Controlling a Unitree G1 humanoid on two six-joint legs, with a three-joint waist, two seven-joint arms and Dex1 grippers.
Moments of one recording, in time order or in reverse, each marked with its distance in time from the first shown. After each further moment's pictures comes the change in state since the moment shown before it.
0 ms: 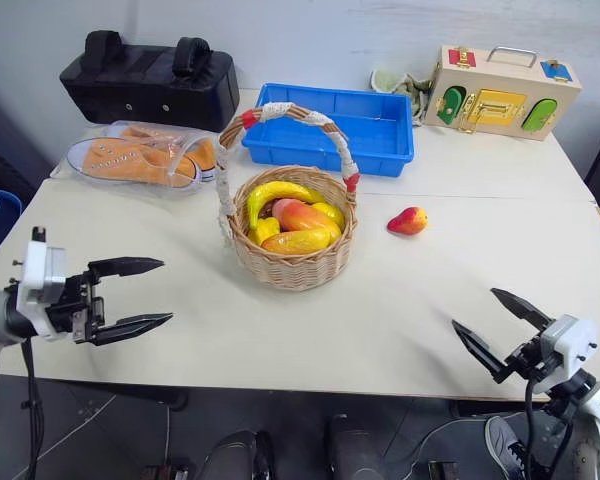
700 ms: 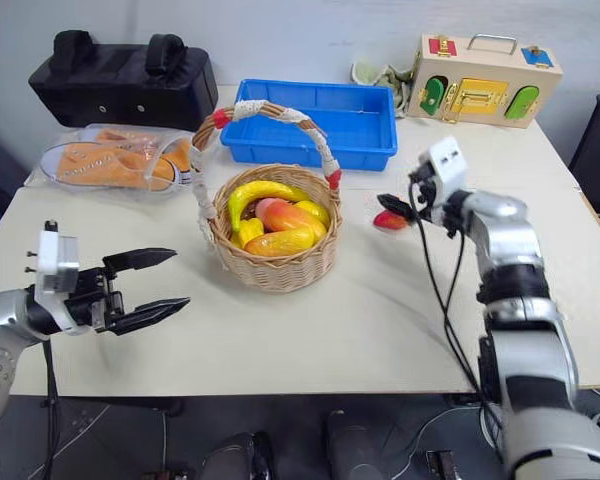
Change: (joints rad) left arm -0.068 -0.038 -0.094 -0.065 -0.074 0.074 0.140; right arm -1.288 0.005 0.482 0.847 -0.387 0.518 -0.234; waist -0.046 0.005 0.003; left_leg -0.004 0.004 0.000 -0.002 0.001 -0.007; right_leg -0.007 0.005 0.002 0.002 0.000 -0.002
